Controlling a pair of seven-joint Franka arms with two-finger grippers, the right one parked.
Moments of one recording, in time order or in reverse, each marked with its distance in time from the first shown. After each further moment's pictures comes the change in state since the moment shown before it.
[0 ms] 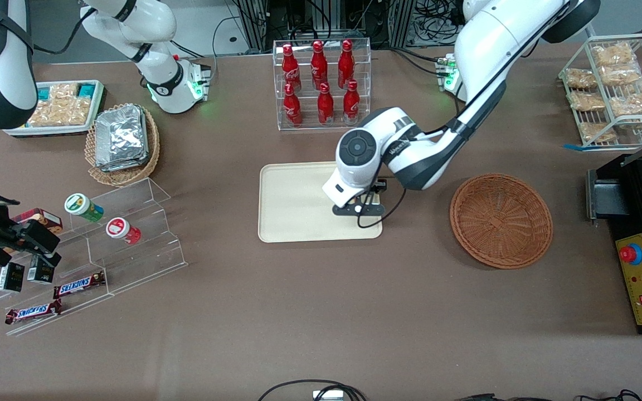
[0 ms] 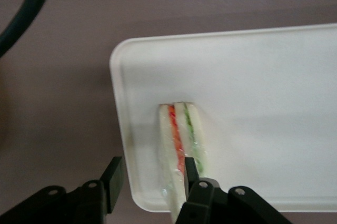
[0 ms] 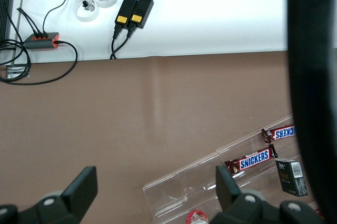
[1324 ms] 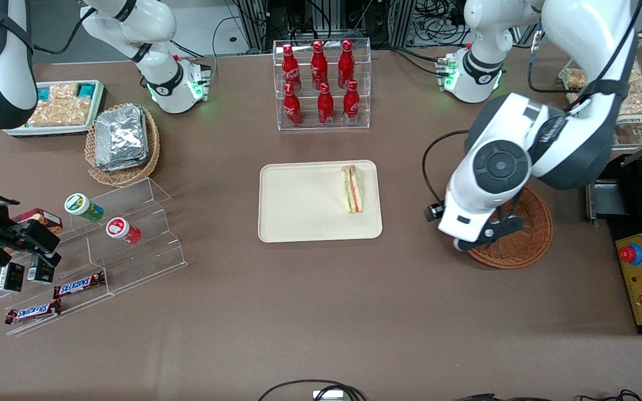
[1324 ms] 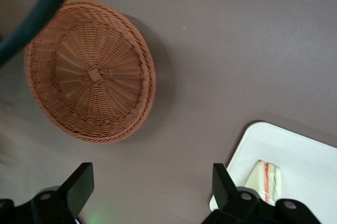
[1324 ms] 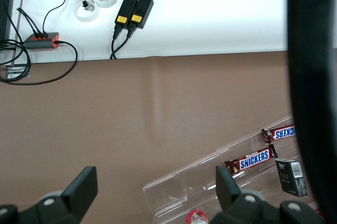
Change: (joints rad) arm 0.287 -0.173 0.009 0.233 -0.038 -0.407 -0.009
